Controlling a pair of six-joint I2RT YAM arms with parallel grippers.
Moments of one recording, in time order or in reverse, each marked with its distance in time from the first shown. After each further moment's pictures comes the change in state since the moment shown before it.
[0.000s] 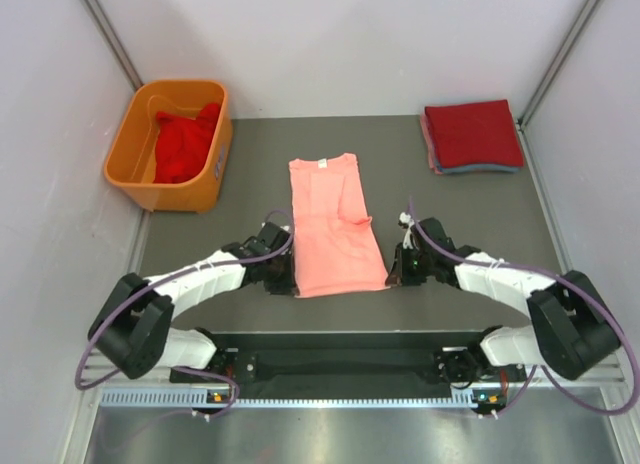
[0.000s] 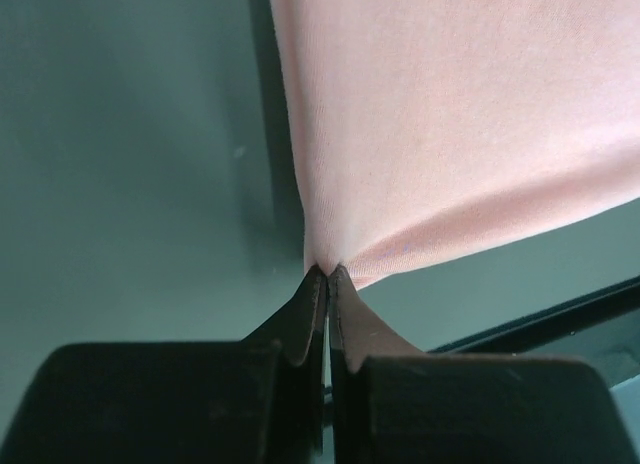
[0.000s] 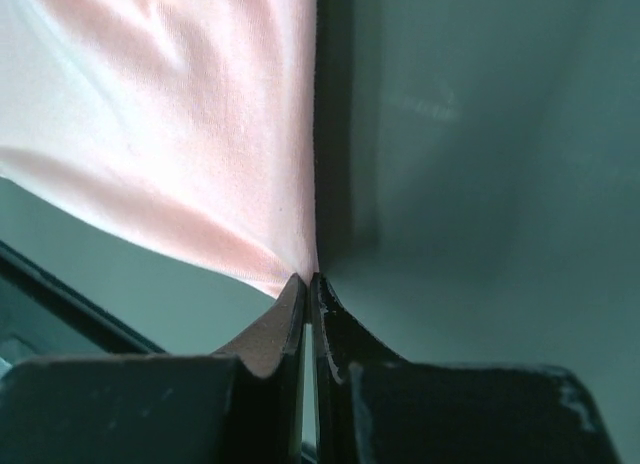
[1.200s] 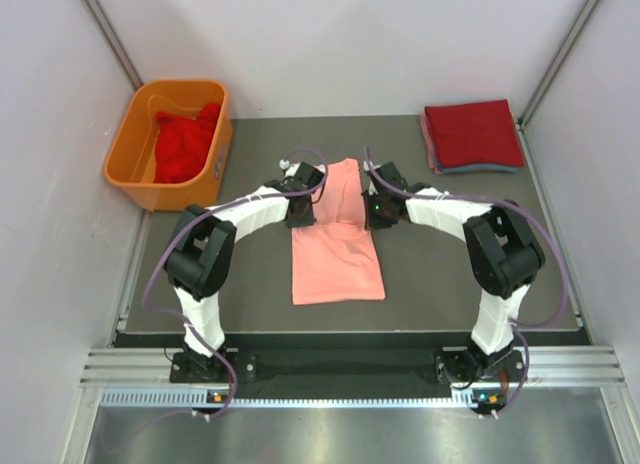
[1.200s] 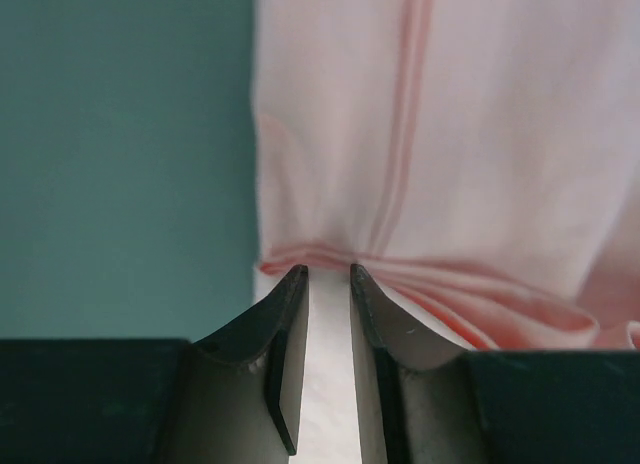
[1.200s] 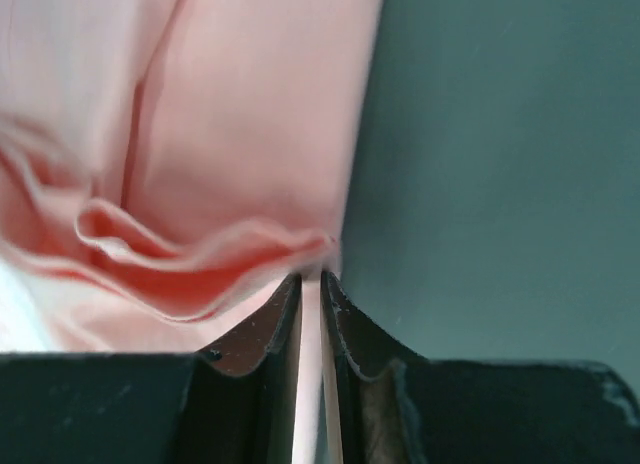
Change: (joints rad) left arm 0.038 0.544 0.647 -0.071 -0.409 0.059; right arm 0.050 0.507 0.634 -0.160 0.225 -0.128
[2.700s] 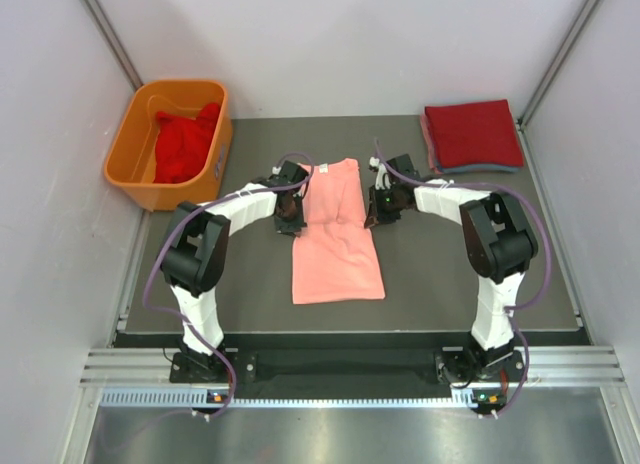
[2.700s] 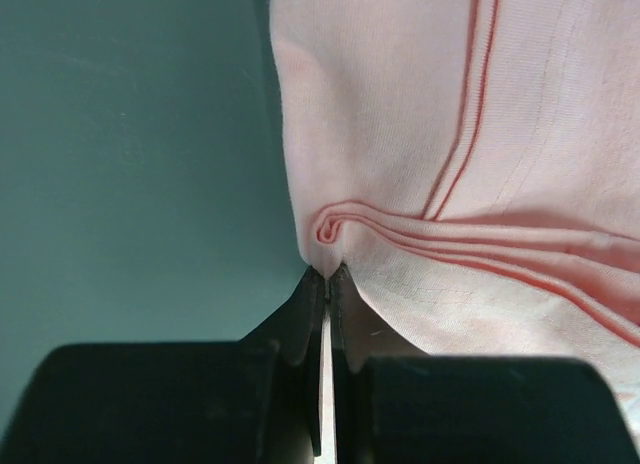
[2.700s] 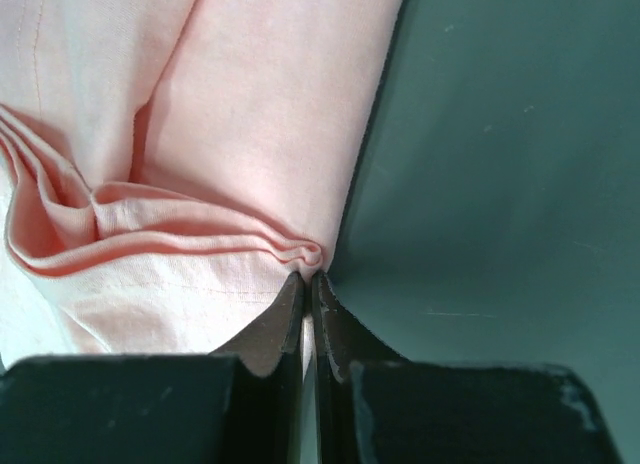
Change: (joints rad) left arm 0.116 0.021 -0.011 -0.070 0.216 0.090; right arm -0.151 0.143 0.092 0.032 -0.309 -0.107
